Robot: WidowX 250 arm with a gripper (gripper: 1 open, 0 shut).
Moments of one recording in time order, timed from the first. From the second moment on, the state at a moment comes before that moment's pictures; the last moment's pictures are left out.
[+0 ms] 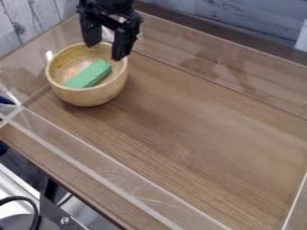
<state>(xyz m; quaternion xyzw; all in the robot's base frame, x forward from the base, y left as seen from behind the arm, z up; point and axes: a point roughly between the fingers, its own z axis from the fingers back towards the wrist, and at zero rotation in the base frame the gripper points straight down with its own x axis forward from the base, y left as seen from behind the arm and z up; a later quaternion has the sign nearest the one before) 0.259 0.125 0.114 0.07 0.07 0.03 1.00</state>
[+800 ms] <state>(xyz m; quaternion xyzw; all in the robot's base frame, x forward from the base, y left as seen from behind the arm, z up) 0.267 0.166 0.070 0.04 0.07 -0.01 1.00</state>
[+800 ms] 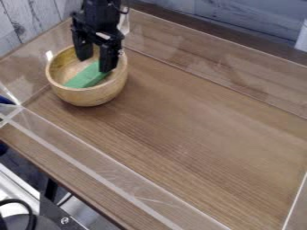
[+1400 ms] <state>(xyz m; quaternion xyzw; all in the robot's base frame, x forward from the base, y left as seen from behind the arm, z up) 0.264 0.180 0.043 -0.05 0.09 0.03 0.99</state>
